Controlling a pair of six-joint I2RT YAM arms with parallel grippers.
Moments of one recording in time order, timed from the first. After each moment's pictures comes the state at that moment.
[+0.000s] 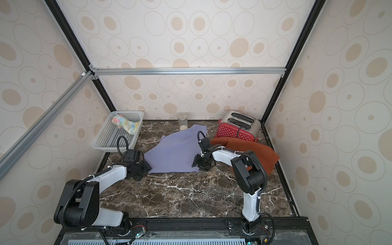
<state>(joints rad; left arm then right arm) -0.11 1.44 0.66 -0.32 0.10 -0.91 0.53 1.90 1.20 -0.52 -0.36 0.82</state>
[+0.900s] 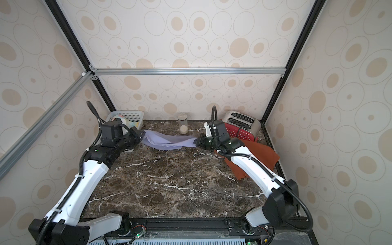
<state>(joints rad) -0.16 1.15 1.24 -0.54 0.15 -0.85 0.53 1.40 1.32 -0.49 -0.31 0.77</state>
